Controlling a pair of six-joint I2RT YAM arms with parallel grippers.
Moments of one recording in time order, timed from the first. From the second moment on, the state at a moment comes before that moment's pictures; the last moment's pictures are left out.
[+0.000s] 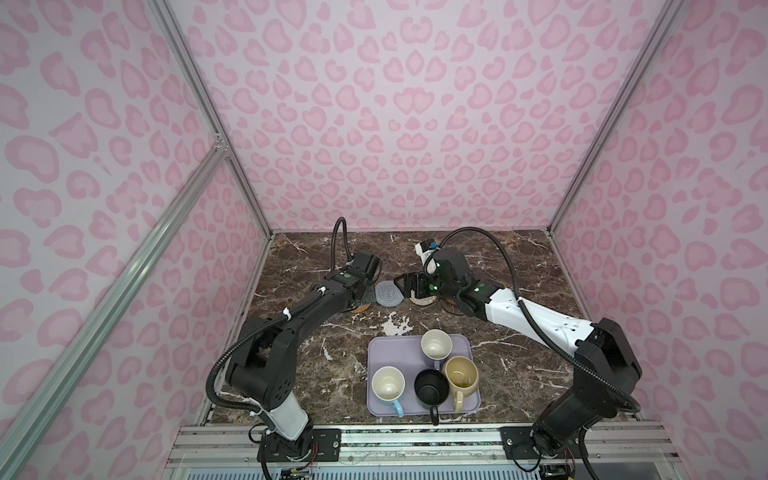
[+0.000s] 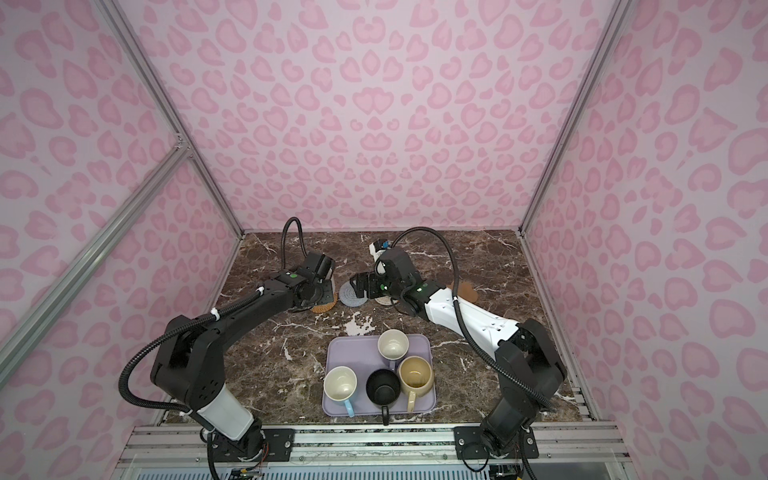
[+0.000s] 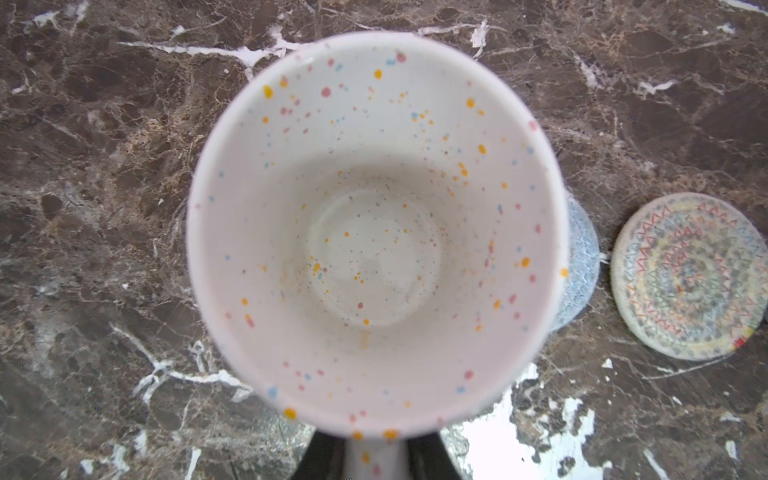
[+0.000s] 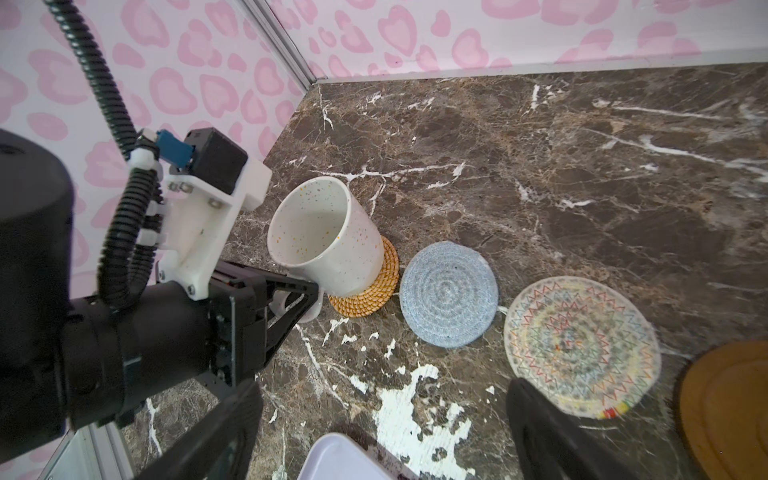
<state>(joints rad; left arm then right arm) -0.47 1.68 1.22 -0.63 -0.29 -0.55 0.69 1.64 1.22 -0.14 -0.12 0.46</state>
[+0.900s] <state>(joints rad) -0.43 1.70 1.14 -0.52 -0.27 -0.50 0.68 1.67 1.18 -0.14 -0.16 0.49</state>
